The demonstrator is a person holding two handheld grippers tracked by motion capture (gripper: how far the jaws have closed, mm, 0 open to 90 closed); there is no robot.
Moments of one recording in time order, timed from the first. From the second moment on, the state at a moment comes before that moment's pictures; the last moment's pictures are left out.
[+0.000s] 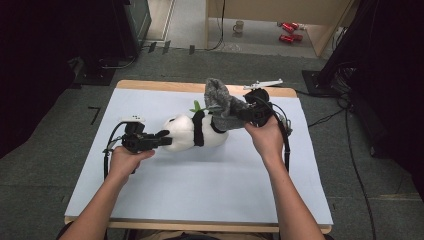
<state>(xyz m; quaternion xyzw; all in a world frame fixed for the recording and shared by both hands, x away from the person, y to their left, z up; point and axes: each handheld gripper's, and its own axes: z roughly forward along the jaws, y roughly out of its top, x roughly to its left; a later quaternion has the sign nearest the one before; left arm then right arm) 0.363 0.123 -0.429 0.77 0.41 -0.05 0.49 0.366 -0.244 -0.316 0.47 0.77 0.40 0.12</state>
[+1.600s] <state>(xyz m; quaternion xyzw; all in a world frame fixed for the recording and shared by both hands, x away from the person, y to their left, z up) 0.369 0.123 -0.437 0.73 0.45 -0.01 0.50 0.381 -0.176 -0.361 0.45 0.80 0.39 0.08</state>
